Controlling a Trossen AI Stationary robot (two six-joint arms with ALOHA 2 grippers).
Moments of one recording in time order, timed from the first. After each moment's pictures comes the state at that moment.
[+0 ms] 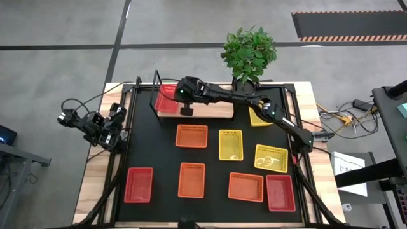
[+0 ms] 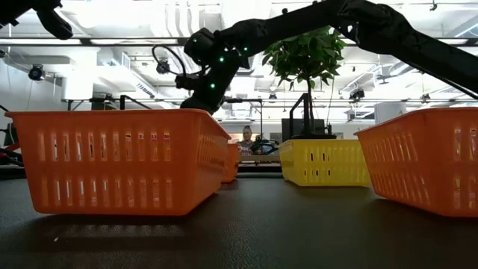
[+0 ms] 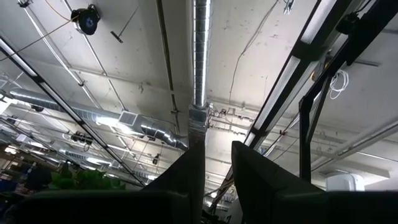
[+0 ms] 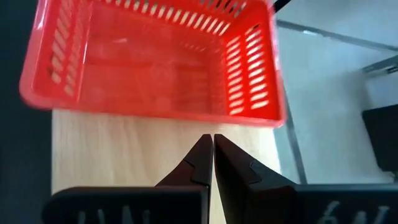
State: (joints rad) left arm -0.47 0.12 0.01 1.10 -0.48 0.22; right arm -0.31 2.48 2.35 -0.69 0.24 -0.41
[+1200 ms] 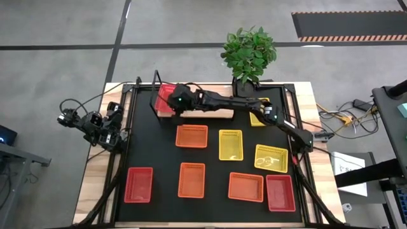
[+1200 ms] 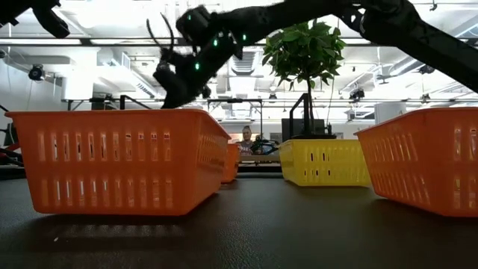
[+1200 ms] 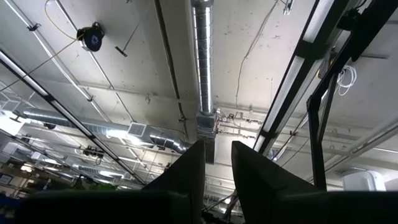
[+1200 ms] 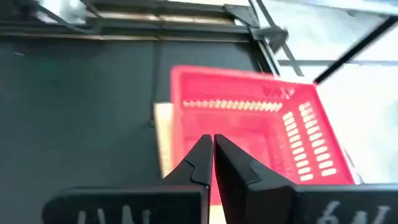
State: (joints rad) left arm -0.47 0.12 0.01 1.14 -0.48 0.32; right arm -0.23 2.44 2.28 -0.48 0.11 -0.19
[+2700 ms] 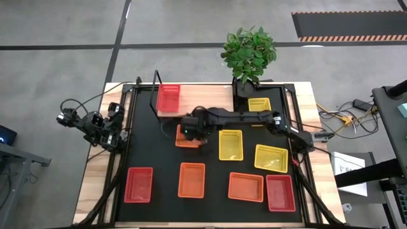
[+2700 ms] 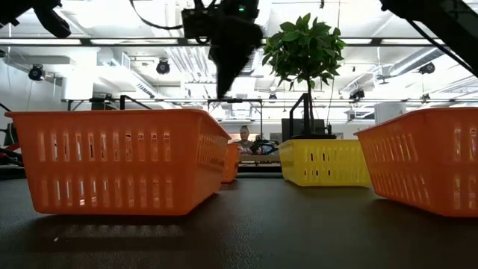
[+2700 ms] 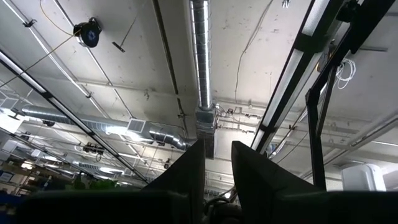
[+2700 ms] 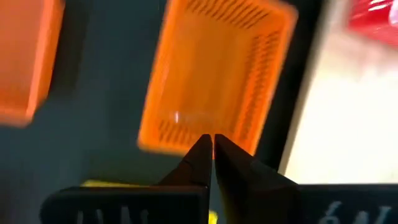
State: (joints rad) left arm -0.47 0.14 0.01 1.13 -0.48 0.32; right arm 0.01 2.31 2.35 -1.34 0.15 -0.26
